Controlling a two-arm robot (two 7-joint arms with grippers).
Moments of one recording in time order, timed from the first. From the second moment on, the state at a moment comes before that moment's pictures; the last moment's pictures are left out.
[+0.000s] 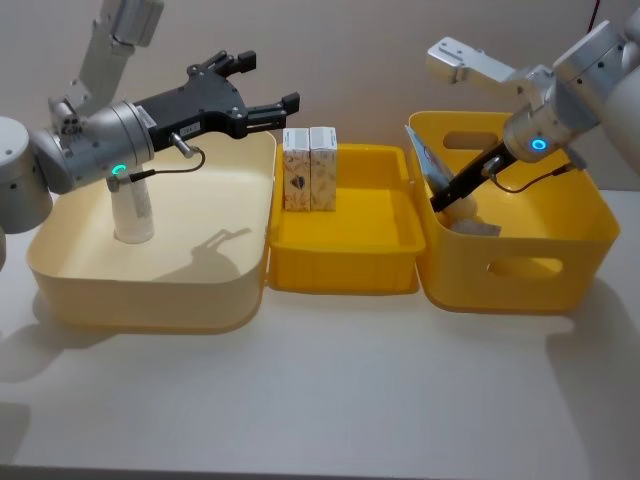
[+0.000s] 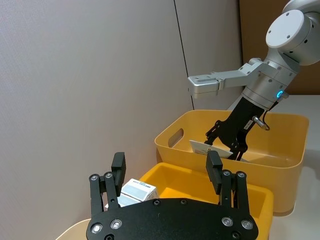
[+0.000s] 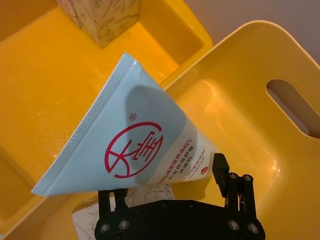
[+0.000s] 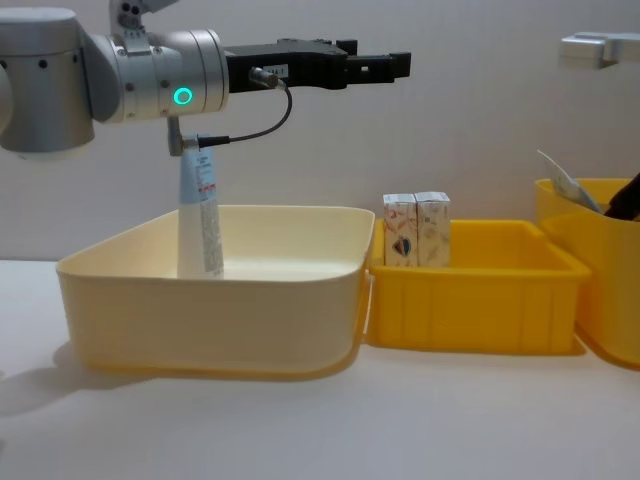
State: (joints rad) left arm -1.01 0.13 0.50 -0.72 -0.41 -0.17 -0.84; right arm 1.40 0.17 -0.50 -0.12 -0.34 0.47 0.88
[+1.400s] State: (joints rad) left arm -1.01 0.13 0.50 -0.72 -0.41 -0.17 -0.84; right arm 1.42 0.16 -0.49 -0.07 -0.35 0.45 0.87
